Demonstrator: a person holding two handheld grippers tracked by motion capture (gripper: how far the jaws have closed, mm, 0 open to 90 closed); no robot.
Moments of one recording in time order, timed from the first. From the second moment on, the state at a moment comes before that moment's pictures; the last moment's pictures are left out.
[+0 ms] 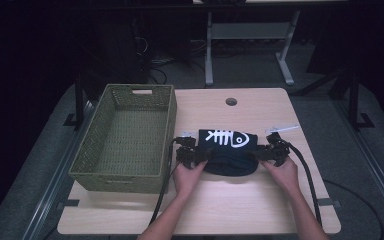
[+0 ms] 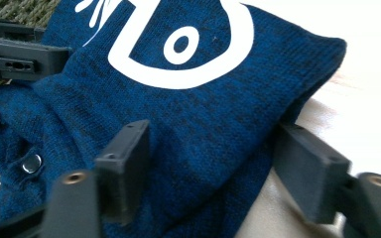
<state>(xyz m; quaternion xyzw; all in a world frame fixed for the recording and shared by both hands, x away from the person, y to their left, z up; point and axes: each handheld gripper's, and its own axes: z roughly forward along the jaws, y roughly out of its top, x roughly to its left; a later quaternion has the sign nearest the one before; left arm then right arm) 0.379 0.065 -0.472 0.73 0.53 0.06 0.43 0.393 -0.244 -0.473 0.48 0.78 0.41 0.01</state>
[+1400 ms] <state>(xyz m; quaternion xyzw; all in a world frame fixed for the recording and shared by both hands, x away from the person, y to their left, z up) 0.360 0.039 -0.448 0.76 0.46 0.06 0.45 0.360 -0.265 -0.453 0.48 0.76 0.44 0.01</state>
